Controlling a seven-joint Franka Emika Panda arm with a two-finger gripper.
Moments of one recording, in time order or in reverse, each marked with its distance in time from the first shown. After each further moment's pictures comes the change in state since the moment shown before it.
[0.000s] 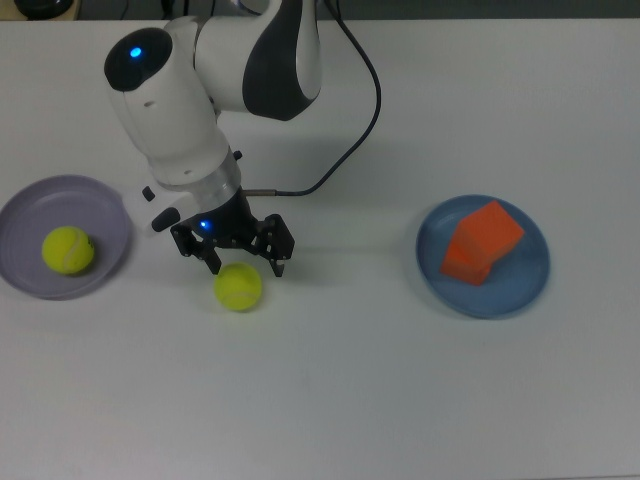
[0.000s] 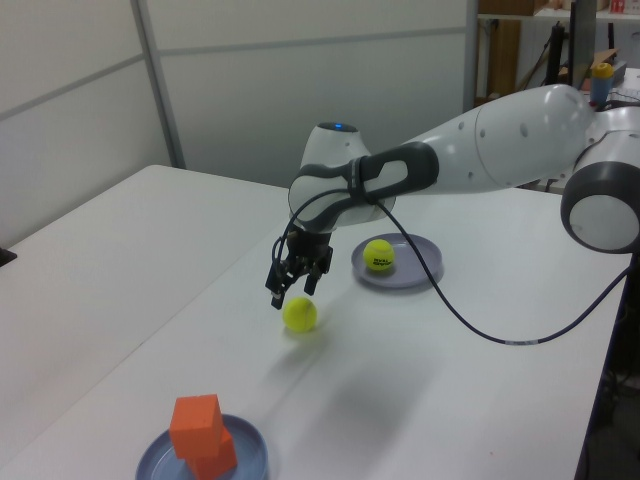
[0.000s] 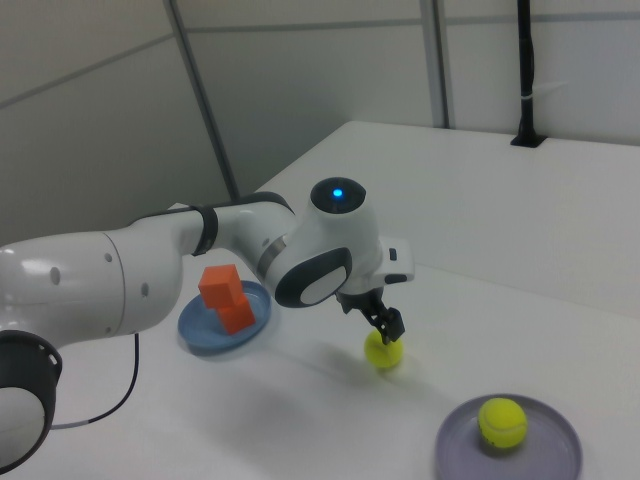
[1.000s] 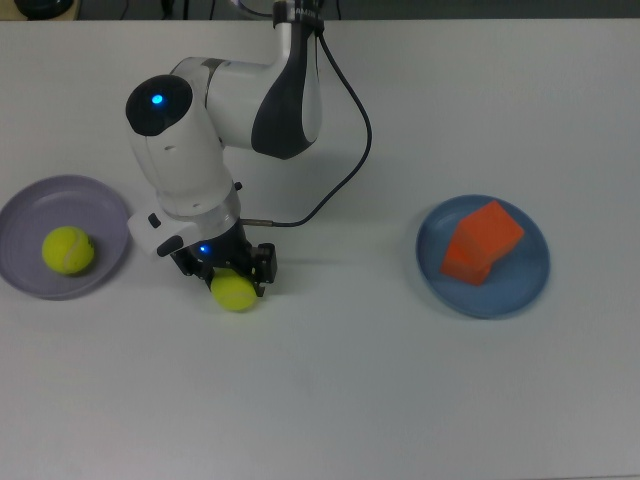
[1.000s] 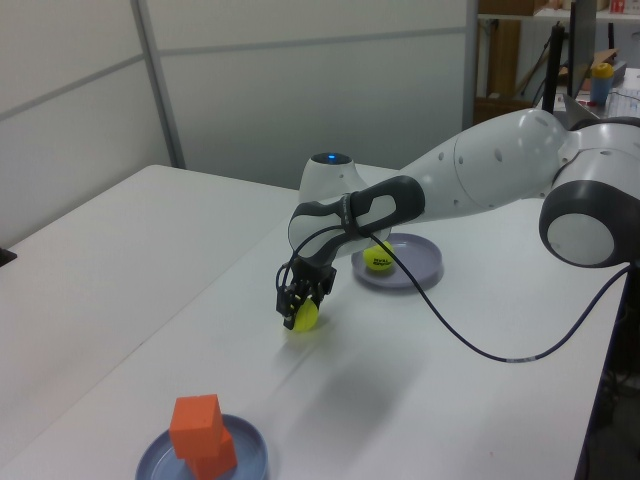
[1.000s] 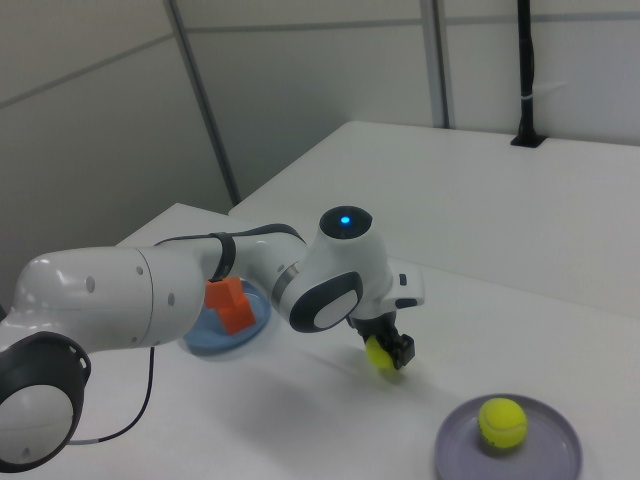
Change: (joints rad) arm -0.001 0.086 -0.004 0.003 -0.064 0.074 0.031
